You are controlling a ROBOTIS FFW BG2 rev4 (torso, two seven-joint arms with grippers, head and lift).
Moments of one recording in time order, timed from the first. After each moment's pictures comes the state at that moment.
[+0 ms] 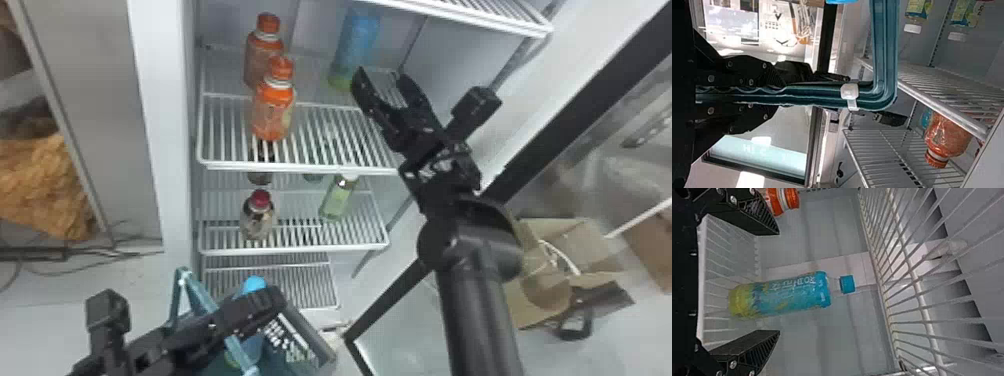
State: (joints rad) left arm 0.30 0.07 -0.09 -1.57 1.37 1.13 -0.69; right arm -0.09 -0.12 -0.17 -1.64 -0.30 0.13 0.39
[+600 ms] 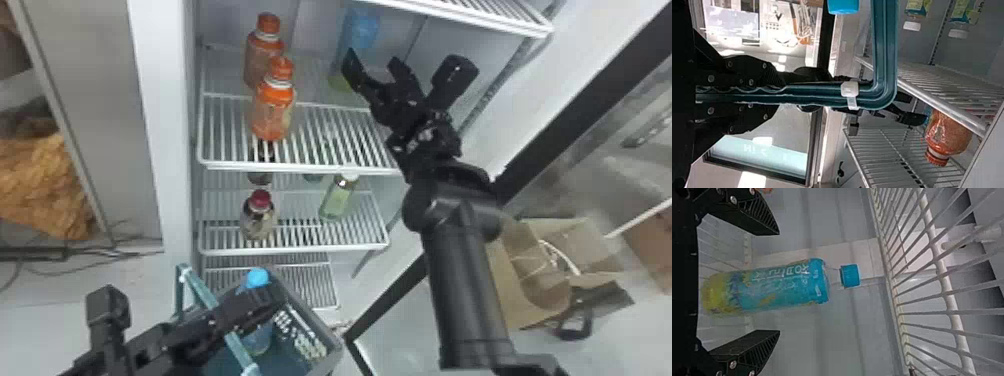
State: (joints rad) left arm 0.29 0.08 -0.09 -1.57 1.38 1.13 -0.69; right arm -0.26 -0.12 -0.12 -1.45 -0.24 0.12 0.31
